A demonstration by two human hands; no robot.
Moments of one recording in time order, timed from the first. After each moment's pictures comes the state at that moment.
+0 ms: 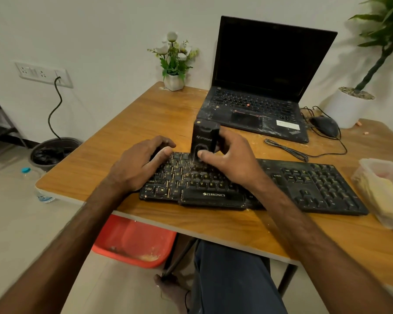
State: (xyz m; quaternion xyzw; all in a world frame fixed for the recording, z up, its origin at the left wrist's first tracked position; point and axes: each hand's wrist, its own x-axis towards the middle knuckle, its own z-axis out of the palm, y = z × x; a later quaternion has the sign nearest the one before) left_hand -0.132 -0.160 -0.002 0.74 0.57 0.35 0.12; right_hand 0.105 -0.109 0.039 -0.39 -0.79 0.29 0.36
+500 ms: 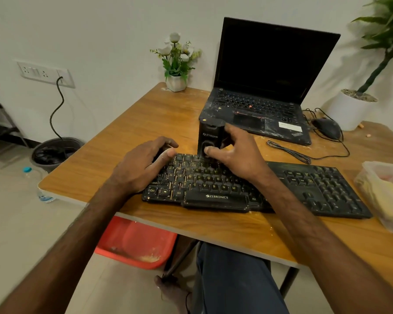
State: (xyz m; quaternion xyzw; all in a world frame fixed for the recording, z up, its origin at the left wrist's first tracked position) left_hand -0.132 -0.158 -0.002 0.73 0.57 0.35 0.12; right_hand 0.106 -0.096 0.048 -0.40 -0.80 0.27 0.35
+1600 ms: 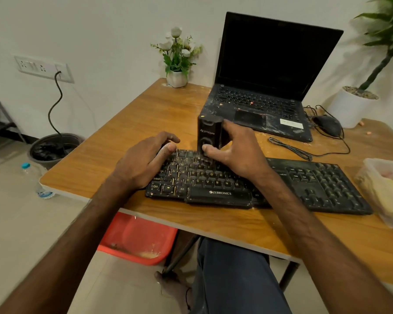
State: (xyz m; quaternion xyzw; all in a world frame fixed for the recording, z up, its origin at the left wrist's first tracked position) left_hand -0.133 -0.159 -0.003 0.74 0.57 0.35 0.12; right_hand 0.100 -0.105 0.051 -0.40 -0.84 0.19 0.32
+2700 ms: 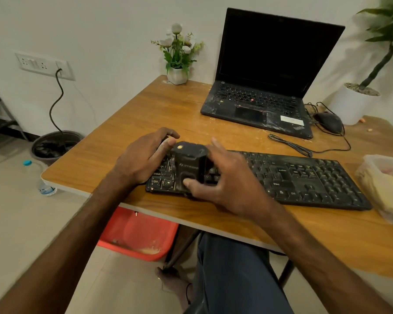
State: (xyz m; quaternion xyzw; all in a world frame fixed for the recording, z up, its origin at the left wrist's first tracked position) left_hand -0.132 -0.161 -0.002 0.73 0.57 0.35 0.12; right_hand 0.101 -0.176 0.043 -0.33 -0.89 0.20 0.25
